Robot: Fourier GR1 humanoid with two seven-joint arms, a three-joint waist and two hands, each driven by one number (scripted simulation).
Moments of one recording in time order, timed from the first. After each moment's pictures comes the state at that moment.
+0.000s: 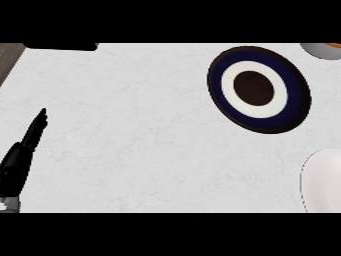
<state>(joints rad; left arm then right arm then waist) 0.03 0.32 0.06 -1.47 -0.16 0.02 -0.12 -0.87 -0.84 -0.32 -0.42 0.42 0.27 -0.91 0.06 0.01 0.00</state>
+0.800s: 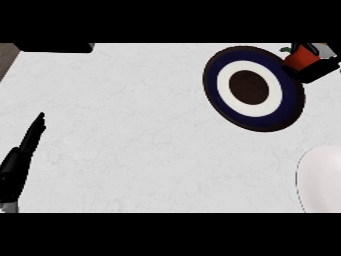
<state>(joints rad) 0.06 0.31 0.08 -1.49 -0.17 0.02 -0.12 -1.06 -0.54 -0.14 -0.36 0.54 0.28 -0.74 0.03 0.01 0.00</state>
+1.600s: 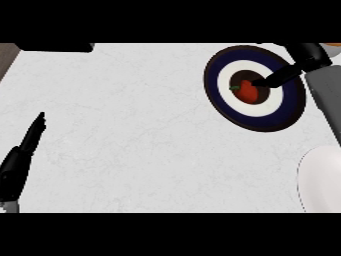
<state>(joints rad) 0.05 0.30 0.09 -1.49 -0.19 0.01 -0.13 -1.11 -0.42 -0.25 -0.21 0.45 0.27 -0.61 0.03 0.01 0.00</state>
